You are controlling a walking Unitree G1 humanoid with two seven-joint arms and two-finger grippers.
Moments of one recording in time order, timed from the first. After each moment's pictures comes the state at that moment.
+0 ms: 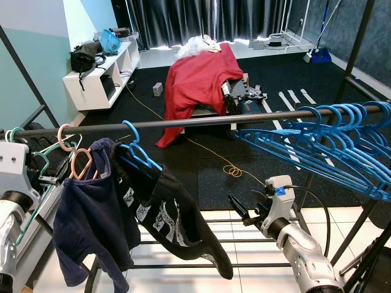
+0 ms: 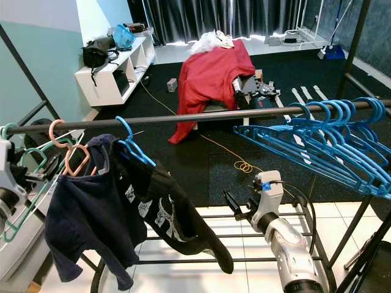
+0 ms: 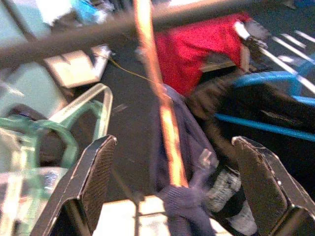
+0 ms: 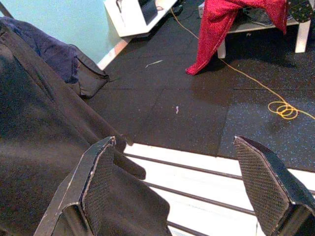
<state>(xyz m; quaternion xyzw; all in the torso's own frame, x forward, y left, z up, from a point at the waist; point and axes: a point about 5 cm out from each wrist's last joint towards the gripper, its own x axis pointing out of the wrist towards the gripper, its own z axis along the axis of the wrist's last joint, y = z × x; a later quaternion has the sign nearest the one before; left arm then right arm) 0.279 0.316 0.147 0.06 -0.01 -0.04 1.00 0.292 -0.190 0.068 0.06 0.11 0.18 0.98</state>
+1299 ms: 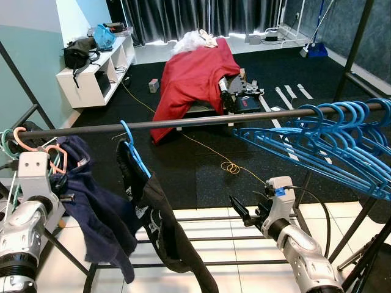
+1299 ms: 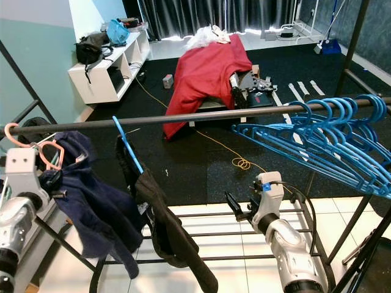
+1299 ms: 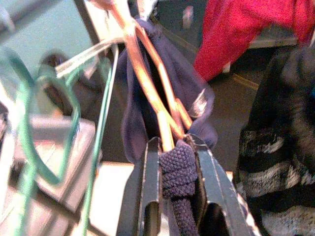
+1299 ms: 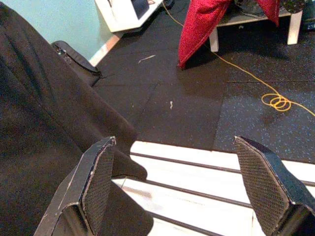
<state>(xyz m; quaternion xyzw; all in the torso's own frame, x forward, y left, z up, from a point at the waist) 0.306 0.322 0.128 0.04 0.03 0.11 0.99 0.292 -0.191 0.066 0.06 0.11 0.17 0.98</state>
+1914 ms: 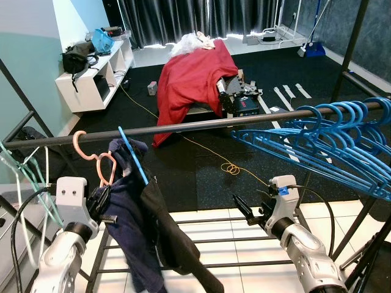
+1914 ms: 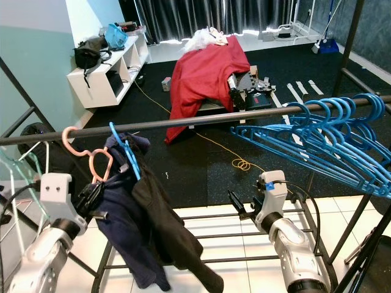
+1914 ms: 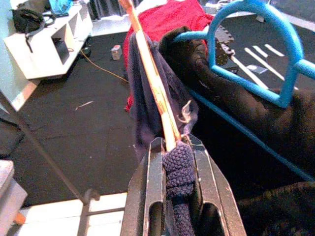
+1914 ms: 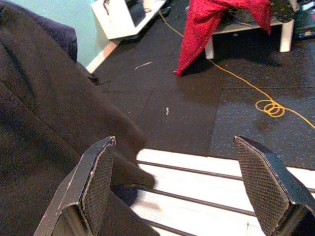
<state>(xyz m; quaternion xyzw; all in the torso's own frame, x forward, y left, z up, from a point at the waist) 0.246 0.211 0.096 0.00 -0.03 -0.05 1.00 0.293 -0.198 0.069 0.05 0.11 0.17 0.98</state>
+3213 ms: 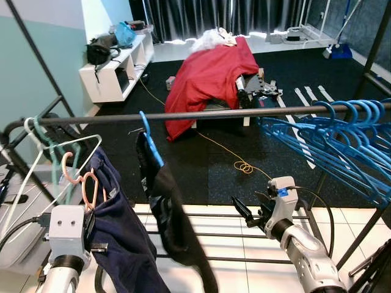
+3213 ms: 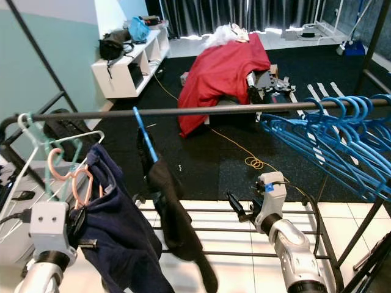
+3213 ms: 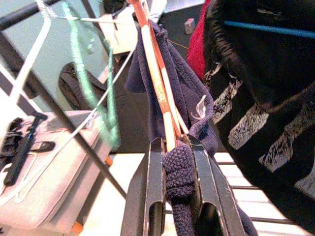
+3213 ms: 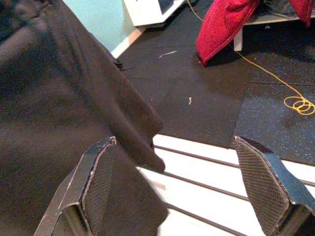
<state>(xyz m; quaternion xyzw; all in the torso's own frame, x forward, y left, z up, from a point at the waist) 0.207 0.226 0.089 0.08 0.01 0.08 0.99 0.290 -0.197 0.066 0.05 0.12 0.18 0.98</state>
